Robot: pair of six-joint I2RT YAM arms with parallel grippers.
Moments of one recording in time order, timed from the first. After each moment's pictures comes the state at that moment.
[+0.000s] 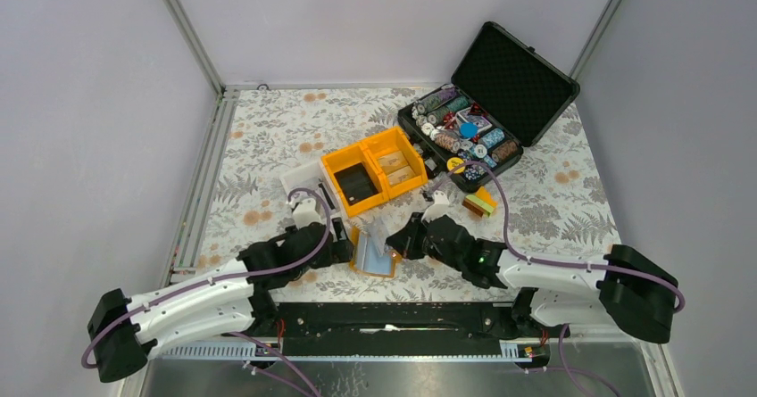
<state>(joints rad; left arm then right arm) -0.99 0.78 0.44 -0.52 -0.42 -0.99 1.08 1.16 0.44 0.26 0.20 0.92</state>
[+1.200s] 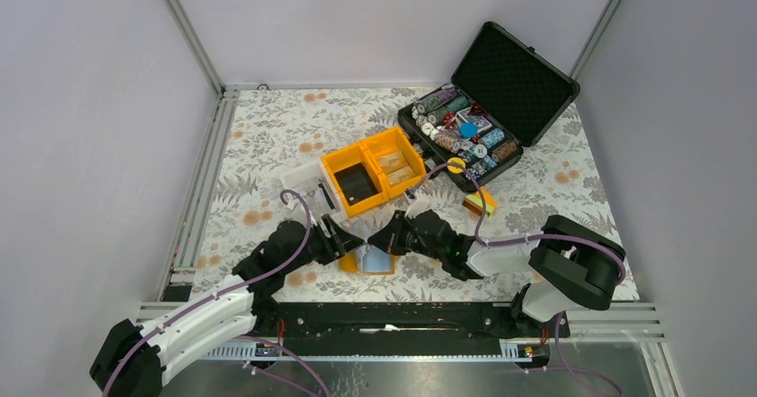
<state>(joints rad) -0.71 0.66 0.16 0.05 0.13 -1.07 1.02 1.51 0.46 0.67 0.01 0.99</state>
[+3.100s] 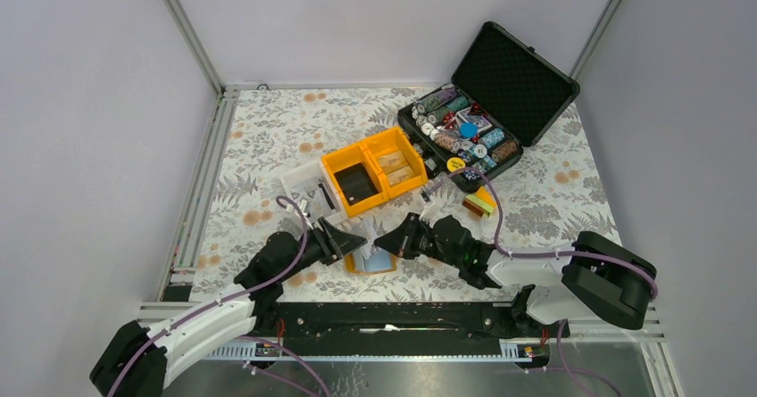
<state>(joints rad) -0.69 0.63 0.01 0.40 0.21 -1.14 1.02 1.33 0.35 0.70 -0.01 1.07</state>
